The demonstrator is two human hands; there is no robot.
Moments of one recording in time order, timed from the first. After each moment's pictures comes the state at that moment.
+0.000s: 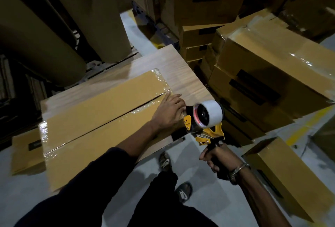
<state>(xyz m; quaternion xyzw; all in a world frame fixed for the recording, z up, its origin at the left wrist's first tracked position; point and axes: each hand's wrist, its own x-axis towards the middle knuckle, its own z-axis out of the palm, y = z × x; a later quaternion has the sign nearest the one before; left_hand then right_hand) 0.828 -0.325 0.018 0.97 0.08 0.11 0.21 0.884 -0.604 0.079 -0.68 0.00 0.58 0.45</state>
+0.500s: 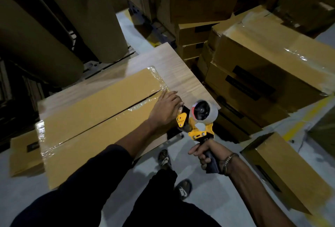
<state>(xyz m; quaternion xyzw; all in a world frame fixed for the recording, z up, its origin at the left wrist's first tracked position) 0.826 -0.334 0.021 0.97 0.09 0.10 0.18 0.879 -0.595 0.075 -0.56 0.11 0.71 0.42</state>
